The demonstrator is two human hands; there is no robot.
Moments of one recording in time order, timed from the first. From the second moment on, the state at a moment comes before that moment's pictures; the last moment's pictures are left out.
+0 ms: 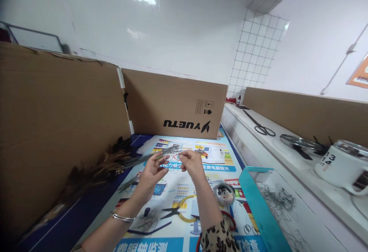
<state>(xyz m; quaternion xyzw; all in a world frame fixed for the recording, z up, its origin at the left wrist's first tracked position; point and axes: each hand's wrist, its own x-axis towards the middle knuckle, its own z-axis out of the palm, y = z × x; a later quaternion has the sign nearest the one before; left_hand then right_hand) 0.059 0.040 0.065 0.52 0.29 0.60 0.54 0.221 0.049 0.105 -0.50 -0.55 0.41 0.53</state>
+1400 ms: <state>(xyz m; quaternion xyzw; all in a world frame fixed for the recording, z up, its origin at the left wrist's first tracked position) 0.053 0.013 -0.018 0.55 0.46 0.53 0.45 0.217 -0.015 -0.022 -0.50 -0.46 0.40 0.61</state>
